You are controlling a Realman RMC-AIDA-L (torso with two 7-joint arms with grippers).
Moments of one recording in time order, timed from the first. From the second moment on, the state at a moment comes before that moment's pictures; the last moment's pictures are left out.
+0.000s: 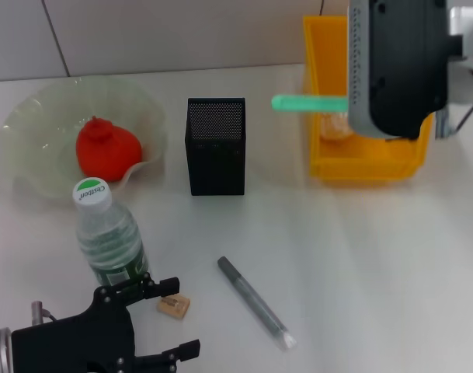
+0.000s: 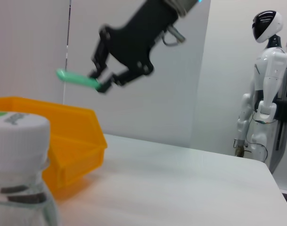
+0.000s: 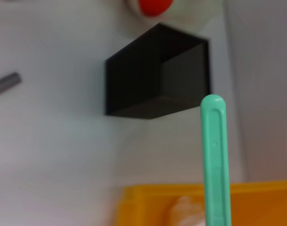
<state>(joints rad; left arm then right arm) -0.31 -2.07 1.01 0.44 1.72 1.67 -0.86 0.55 2.08 -1.60 -1.93 -2.92 -1.66 2.12</state>
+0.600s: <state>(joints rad) -0.31 -2.08 1.00 0.43 1.72 1.67 -0.85 0.46 2.08 -1.58 -1.80 -2.92 -1.21 1.47</state>
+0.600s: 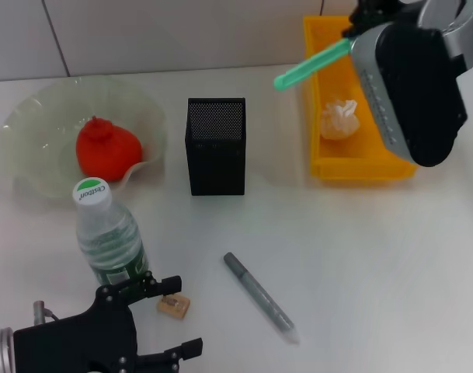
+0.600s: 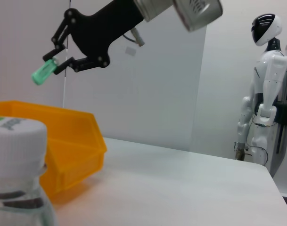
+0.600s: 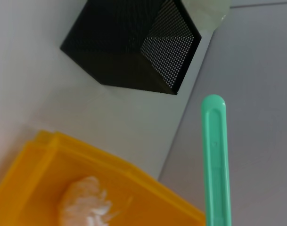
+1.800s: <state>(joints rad) -0.31 -2.08 1.01 0.43 1.70 1.68 -0.86 0.47 2.08 -1.84 -1.36 -2.92 -0.46 0.98</state>
